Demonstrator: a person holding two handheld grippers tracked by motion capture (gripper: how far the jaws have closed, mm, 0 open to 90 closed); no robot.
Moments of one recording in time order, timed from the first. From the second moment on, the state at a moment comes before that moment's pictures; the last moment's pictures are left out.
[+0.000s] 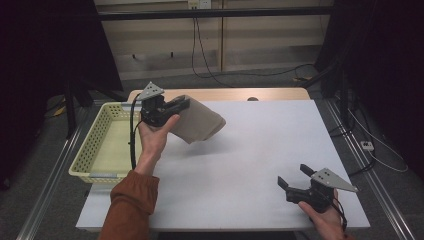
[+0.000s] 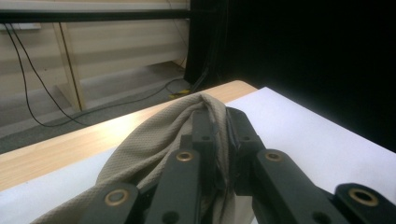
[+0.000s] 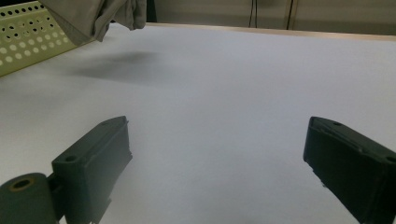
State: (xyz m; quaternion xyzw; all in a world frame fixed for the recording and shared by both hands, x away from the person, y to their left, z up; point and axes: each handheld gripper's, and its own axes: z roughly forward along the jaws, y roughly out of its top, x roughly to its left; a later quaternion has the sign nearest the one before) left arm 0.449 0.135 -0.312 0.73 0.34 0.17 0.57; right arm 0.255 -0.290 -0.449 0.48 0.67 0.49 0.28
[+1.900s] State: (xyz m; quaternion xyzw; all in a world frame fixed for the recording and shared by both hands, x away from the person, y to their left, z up) left arm 0.386 0.234 -0.262 0.67 0.35 0.26 0.60; right arm 0.253 -0.288 -0.448 0.48 0.67 0.50 0.28
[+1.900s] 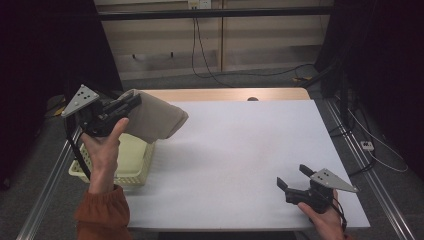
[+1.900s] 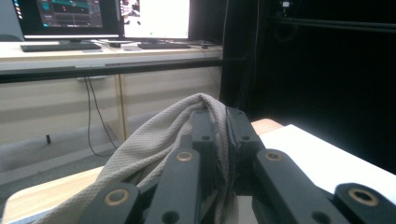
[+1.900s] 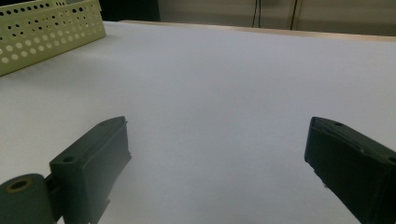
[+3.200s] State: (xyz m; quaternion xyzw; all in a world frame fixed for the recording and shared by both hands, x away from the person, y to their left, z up) left arm 0.382 0.276 -0.259 0.64 0.39 0.29 0.59; right arm 0.253 -0.288 -0.448 0.47 0.67 0.50 0.28
